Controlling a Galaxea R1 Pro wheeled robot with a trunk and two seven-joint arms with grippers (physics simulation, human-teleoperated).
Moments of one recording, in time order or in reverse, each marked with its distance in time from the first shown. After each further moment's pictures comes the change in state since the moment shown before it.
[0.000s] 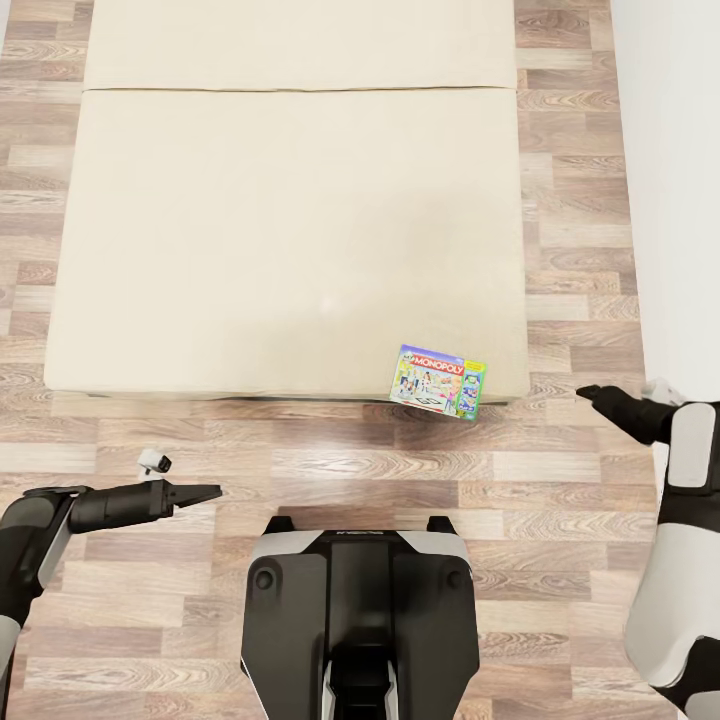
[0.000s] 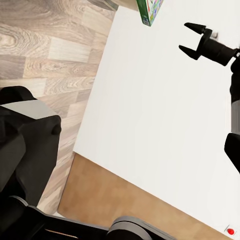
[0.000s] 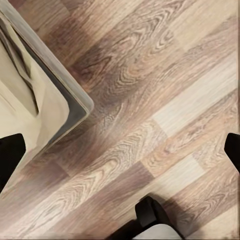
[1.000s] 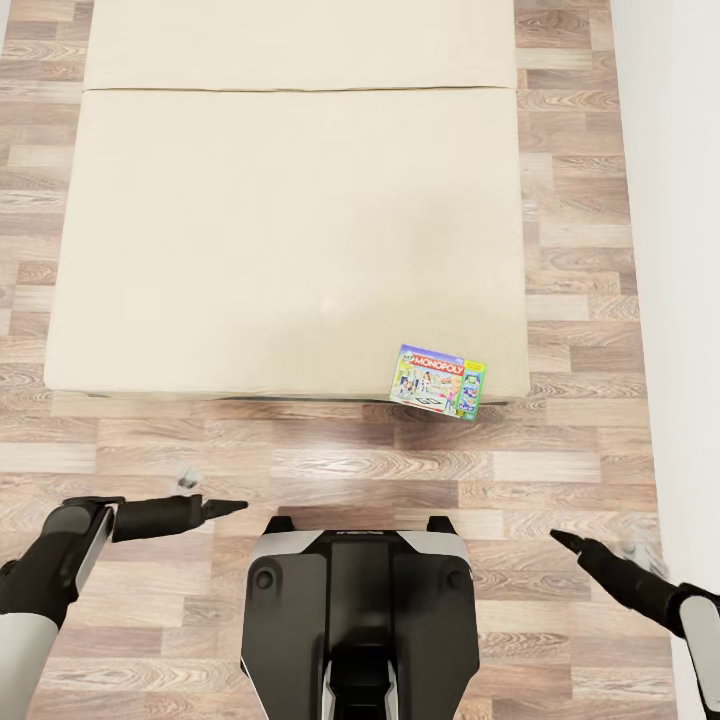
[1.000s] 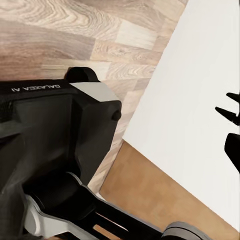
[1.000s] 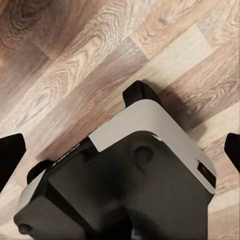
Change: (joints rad) left arm -0.002 -0.089 0.000 0.062 -0.076 -0.039 0.305; right arm 0.604 0.018 0.000 -0.025 -0.132 -0.141 0.389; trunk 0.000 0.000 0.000
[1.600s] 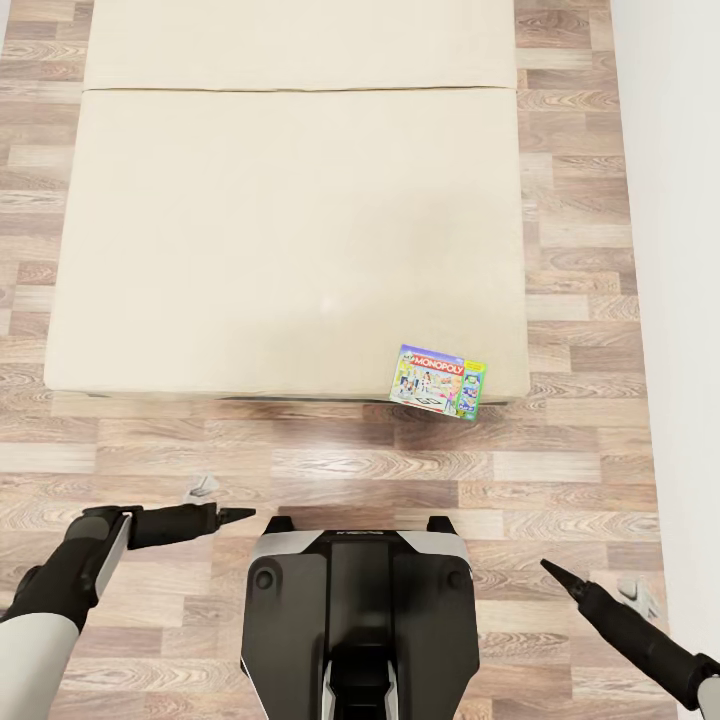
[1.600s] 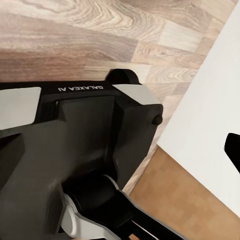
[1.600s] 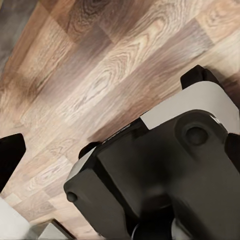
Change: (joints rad) left arm -0.005 -0.050 0.005 0.075 -0.001 -0.106 0.219; right arm 0.180 0.024 -0.001 0.018 0.002 -0.176 0.408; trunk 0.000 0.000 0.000
